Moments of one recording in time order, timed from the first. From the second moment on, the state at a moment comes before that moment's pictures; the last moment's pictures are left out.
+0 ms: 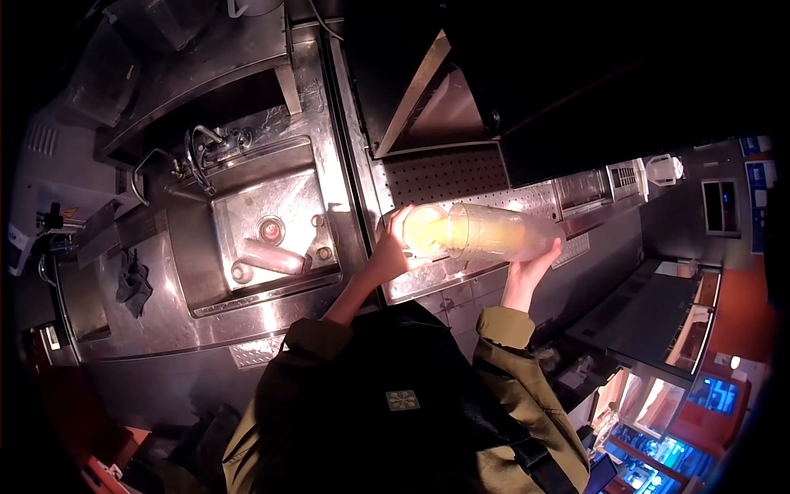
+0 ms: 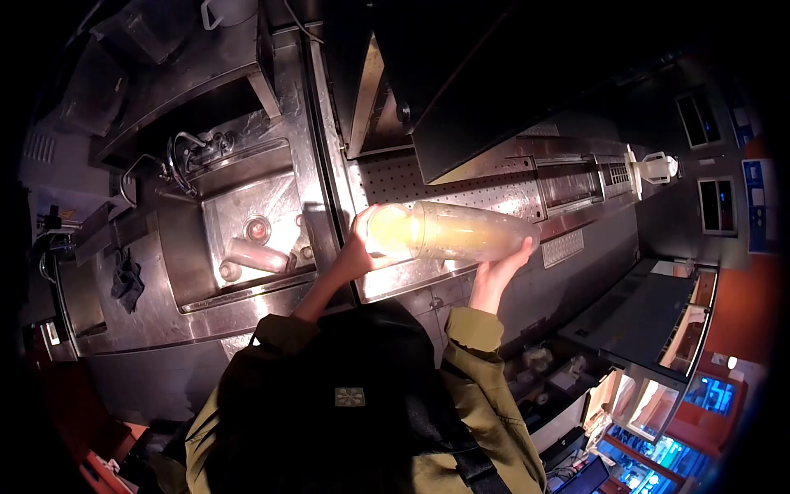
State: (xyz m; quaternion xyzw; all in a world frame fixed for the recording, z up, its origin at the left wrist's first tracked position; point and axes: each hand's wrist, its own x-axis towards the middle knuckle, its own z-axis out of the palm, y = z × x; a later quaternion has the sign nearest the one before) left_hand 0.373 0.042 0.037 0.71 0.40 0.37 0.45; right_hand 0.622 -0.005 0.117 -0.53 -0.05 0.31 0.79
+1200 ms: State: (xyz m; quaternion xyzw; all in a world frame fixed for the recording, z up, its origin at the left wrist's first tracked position) left_hand 0.359 0.040 0.027 0.68 0.40 0.39 0.47; right_hand 0.610 -0.001 0.141 -0.53 -0.09 0.28 0.80
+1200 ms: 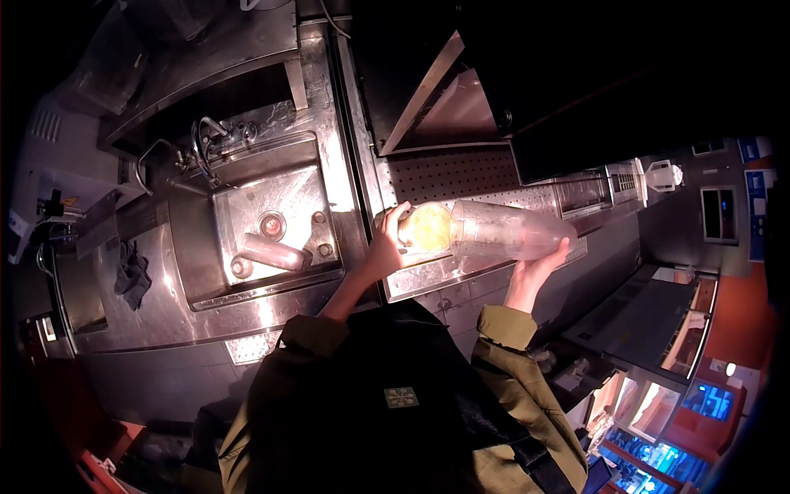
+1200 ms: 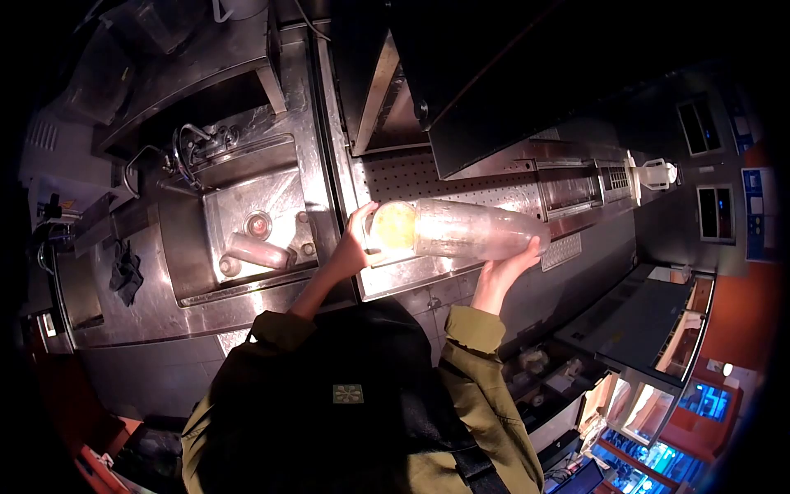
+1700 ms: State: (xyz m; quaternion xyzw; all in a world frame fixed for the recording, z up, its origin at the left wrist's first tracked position) left_hand 0.334 0.053 0.083 0.70 0.37 0.36 0.49; right_hand 0.599 -0.005 0.120 -0.50 0.01 0.39 0.77
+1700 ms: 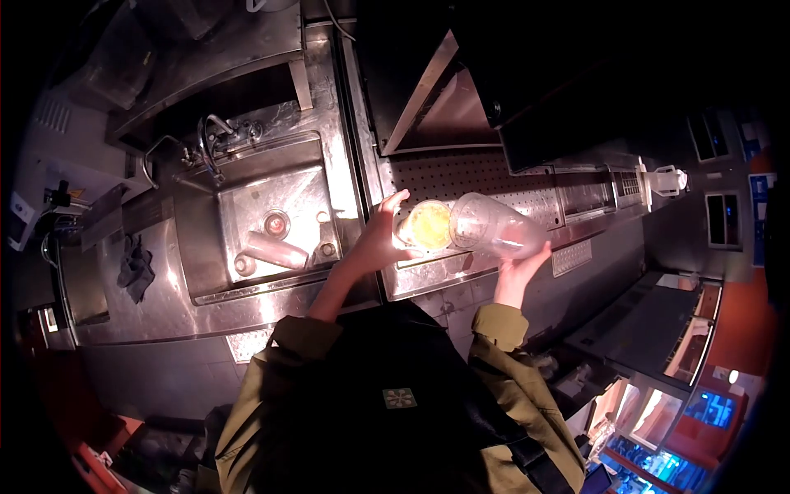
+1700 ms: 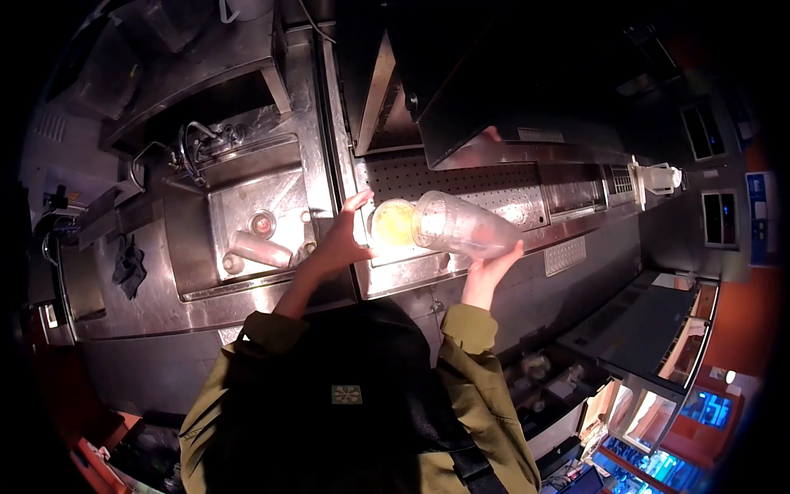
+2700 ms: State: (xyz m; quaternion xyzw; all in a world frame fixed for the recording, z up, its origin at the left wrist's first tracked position) left_hand 0.190 -0.104 0.215 0.83 0.54 0.07 0.09; right_hand 0.452 -0.030 0.024 -0.41 0.06 0.81 0.41
